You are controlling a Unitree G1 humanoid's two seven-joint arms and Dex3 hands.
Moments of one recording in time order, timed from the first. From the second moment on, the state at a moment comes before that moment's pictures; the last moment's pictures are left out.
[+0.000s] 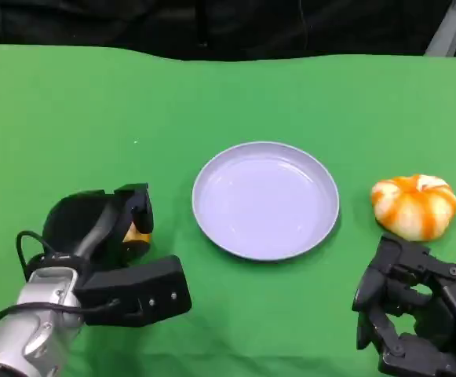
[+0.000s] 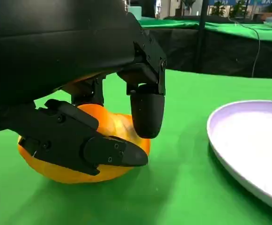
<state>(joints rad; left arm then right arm) -0.40 0.30 -0.39 0.53 0.75 -0.05 0.30 0.34 -0.11 0.09 -0.54 0.12 0.05 0.23</state>
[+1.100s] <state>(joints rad) -0.35 0.31 -0.32 0.12 0.75 -0.02 0.18 0.34 -0.11 0.09 -0.54 0.11 0.05 0.23</state>
